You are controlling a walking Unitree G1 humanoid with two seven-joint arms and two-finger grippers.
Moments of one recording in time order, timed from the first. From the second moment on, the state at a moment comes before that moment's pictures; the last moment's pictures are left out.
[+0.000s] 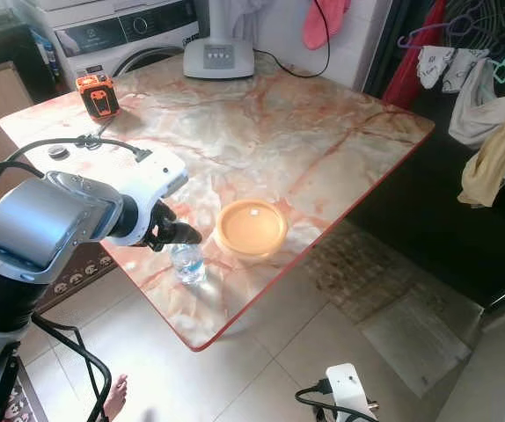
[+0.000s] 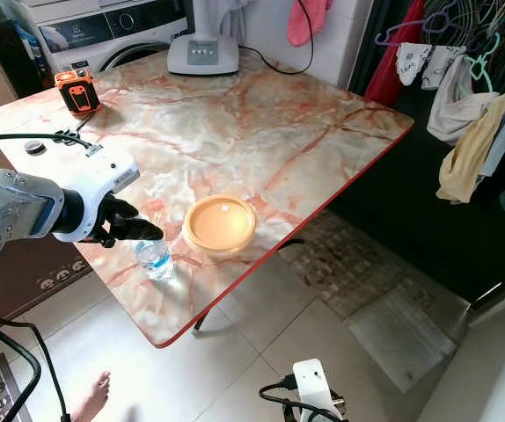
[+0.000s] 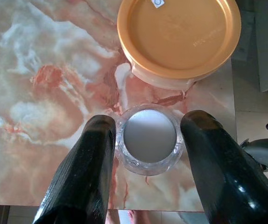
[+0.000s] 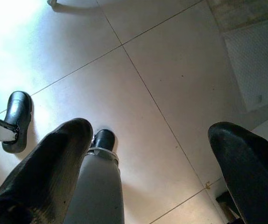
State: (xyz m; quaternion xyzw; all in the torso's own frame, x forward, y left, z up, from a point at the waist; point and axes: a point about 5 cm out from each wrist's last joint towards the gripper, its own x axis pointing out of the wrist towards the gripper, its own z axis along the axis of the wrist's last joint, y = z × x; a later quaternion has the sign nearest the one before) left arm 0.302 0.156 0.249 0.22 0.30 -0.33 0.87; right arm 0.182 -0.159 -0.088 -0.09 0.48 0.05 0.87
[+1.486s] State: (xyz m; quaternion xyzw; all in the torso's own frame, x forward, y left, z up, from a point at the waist) left arm 0.303 0.156 0.241 0.22 0.30 -0.35 0.86; right arm 0.182 -0.159 -0.088 -0.09 0.48 0.05 0.87
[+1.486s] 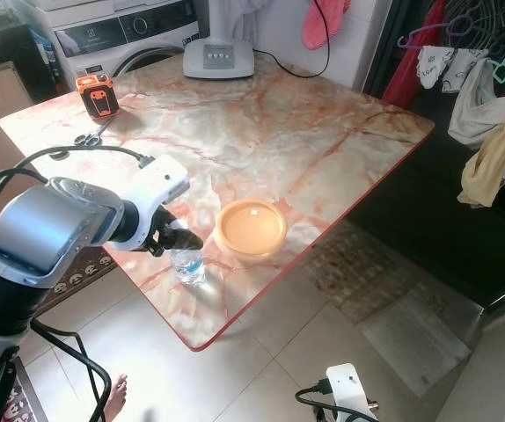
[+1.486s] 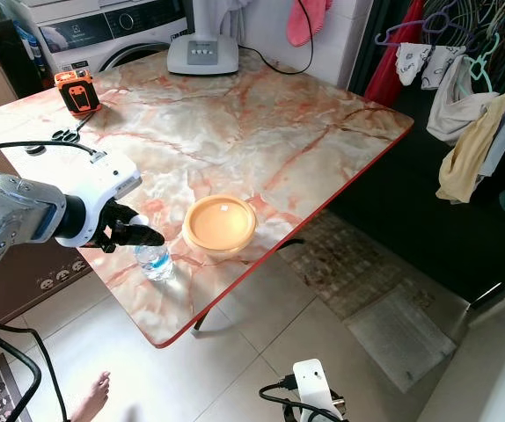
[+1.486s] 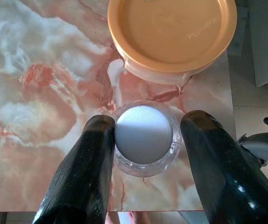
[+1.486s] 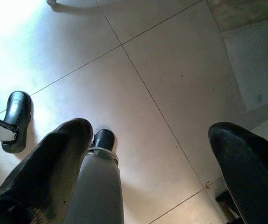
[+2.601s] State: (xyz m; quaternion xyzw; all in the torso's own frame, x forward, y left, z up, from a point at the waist) left arm 0.305 0.154 0.240 0.23 0.29 -0.33 0.87; right arm 0.182 -0.159 -0.088 -0.09 0.48 0.05 0.87
